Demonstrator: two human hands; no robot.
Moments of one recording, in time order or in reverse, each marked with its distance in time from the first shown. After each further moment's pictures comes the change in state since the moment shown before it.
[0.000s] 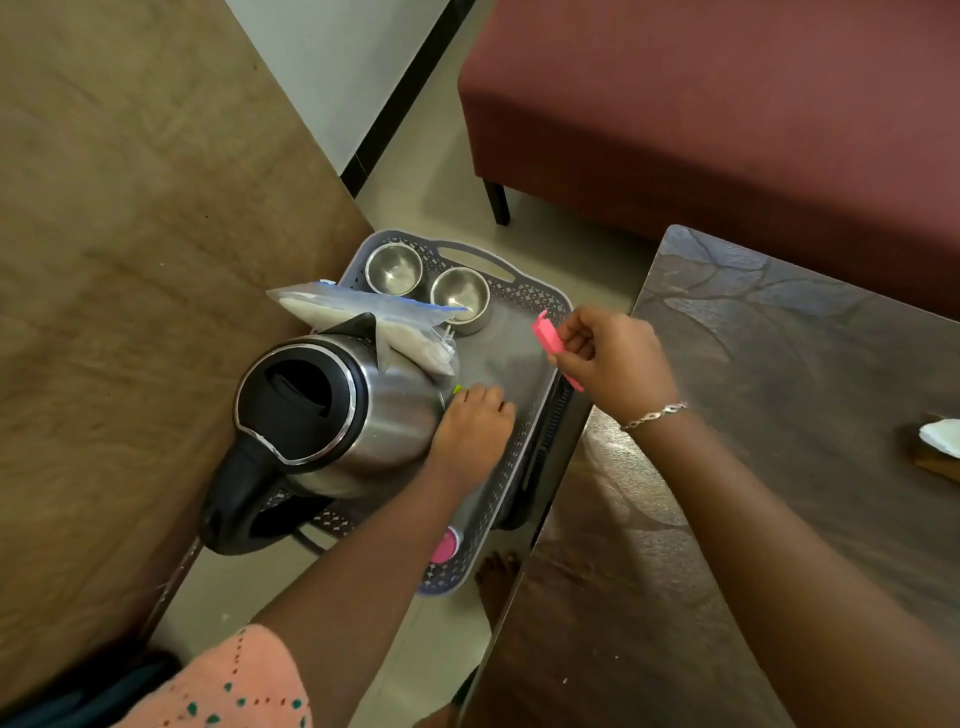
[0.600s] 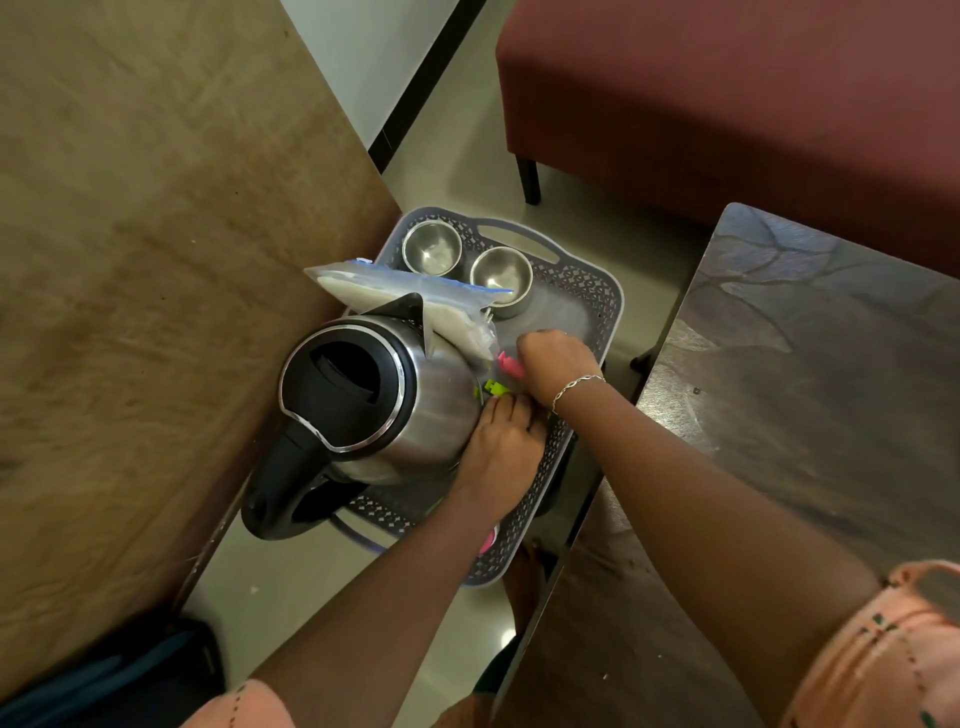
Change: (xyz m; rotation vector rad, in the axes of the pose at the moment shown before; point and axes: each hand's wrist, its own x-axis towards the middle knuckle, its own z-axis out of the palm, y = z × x) left_hand -0.034 0.012 0.012 -0.106 0.082 -0.071; right_hand 0.036 -0.012 0.101 -0.458 -0.393 -0.094
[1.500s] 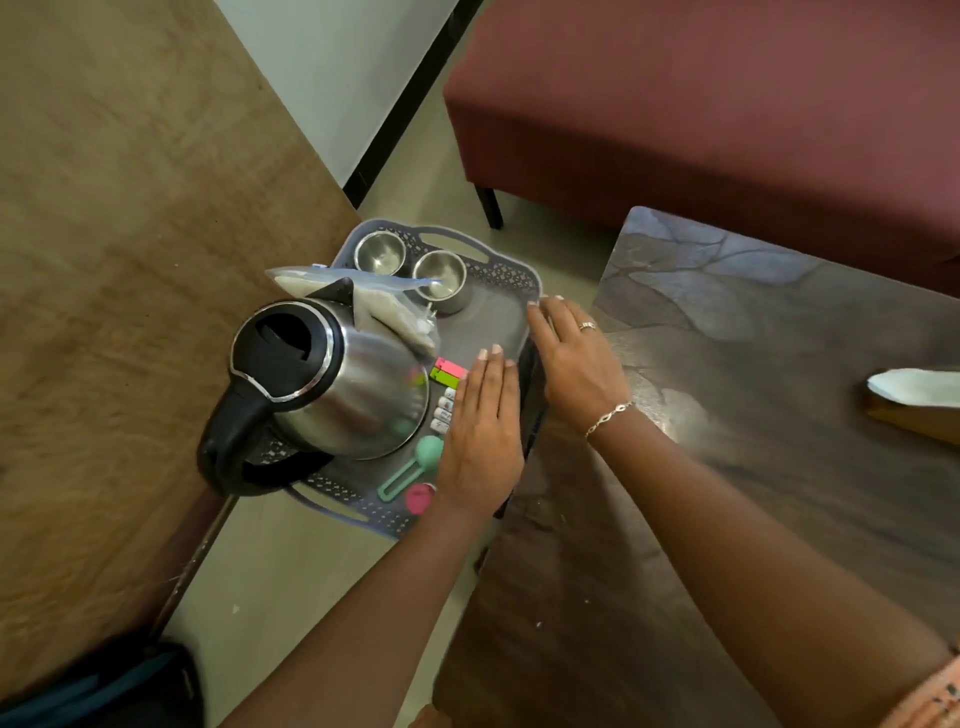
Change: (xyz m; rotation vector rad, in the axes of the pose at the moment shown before) left_hand -0.011 0.065 -0.037 -0.013 0.285 -0.208; right_hand -0.089 0.060 -0.005 -0.098 0.550 -0.126
